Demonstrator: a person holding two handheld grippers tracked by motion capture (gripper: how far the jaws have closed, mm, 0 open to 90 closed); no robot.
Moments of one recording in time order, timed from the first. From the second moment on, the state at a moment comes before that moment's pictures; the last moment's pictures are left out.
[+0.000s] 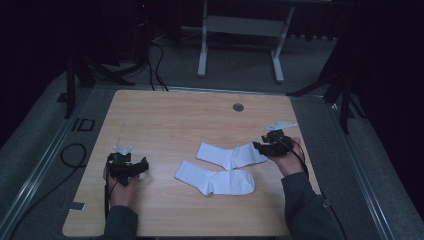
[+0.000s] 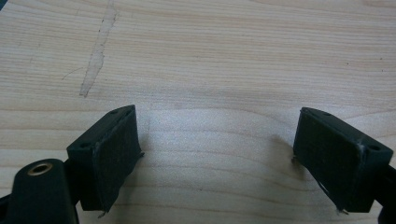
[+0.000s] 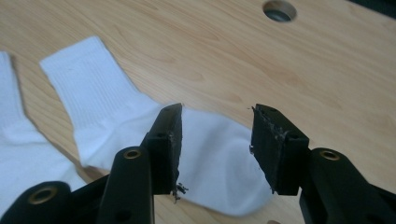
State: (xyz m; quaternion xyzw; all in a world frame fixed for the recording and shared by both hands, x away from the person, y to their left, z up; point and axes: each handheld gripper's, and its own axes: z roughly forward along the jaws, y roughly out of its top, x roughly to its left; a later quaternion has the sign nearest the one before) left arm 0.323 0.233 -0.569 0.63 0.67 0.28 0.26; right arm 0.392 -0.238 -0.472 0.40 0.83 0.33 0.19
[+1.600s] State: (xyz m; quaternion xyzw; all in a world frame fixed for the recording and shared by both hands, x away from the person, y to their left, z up) left arm 0.323 0.233 -0.569 0.63 0.67 0.28 0.26; right arm 0.388 -0.240 -0.546 0.44 0.84 0.26 0.19
